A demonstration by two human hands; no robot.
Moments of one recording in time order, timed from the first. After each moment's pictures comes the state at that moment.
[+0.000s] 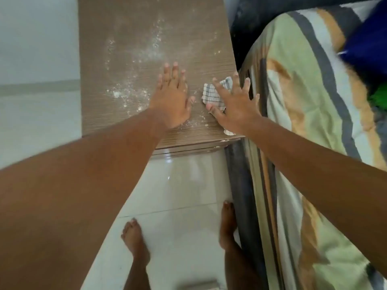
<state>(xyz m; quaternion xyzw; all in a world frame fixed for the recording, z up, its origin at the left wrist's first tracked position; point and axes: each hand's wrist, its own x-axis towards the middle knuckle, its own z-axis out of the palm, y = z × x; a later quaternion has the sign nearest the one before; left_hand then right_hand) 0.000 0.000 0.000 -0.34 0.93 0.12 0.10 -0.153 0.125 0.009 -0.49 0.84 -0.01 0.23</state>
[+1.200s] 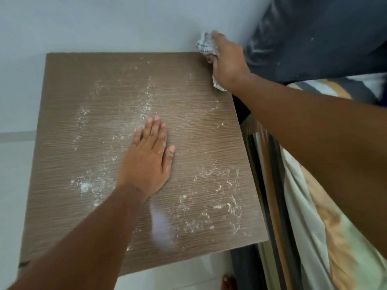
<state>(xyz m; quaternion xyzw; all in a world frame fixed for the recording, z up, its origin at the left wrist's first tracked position) -0.022 -0.101 -0.078 -0.35 0.93 0.11 -0.03 -0.309 -0.148 -0.003 -0.48 0.84 -0.22 0.11</state>
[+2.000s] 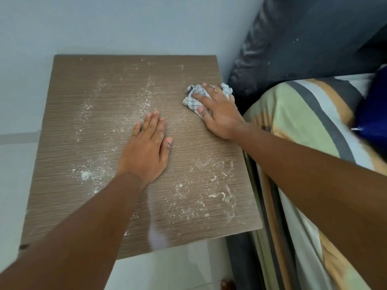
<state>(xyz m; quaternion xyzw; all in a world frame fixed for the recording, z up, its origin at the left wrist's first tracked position) -0.022 -0.095 -0.072 -0.36 0.92 0.13 -0.04 -0.275 -0.053 -0.062 -0.60 0.78 -0.09 0.13</state>
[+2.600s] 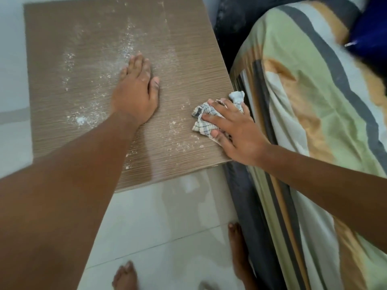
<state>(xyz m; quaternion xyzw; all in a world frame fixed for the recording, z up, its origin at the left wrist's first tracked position) -0.018 -0.087 -0.070 -0.36 0.92 0.13 -0.06 -0.182 0.153 -0.069 -0.62 0.76 -0.12 0.15</state>
